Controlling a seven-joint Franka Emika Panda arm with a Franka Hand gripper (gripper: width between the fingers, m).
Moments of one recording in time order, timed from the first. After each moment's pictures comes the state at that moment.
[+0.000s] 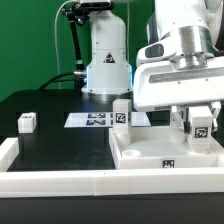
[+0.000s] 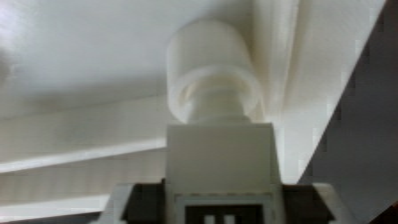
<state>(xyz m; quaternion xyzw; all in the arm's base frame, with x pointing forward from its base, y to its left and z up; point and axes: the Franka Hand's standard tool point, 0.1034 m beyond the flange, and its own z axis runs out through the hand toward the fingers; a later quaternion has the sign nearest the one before) 0.581 0.119 0.062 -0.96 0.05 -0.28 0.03</state>
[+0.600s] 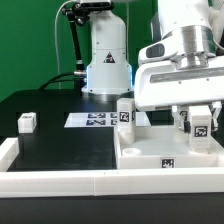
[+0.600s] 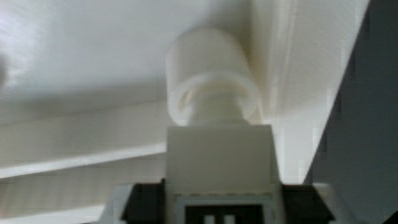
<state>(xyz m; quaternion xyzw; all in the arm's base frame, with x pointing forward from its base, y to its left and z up) 0.580 0.119 0.062 -0.96 0.06 -0.27 0.03</state>
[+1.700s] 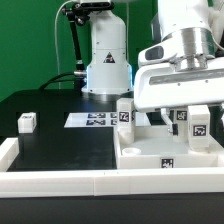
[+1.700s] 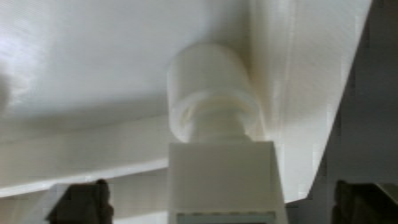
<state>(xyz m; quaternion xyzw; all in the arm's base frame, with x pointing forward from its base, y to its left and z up) 0.576 0.119 0.060 -0.96 0.08 -0.26 0.03</state>
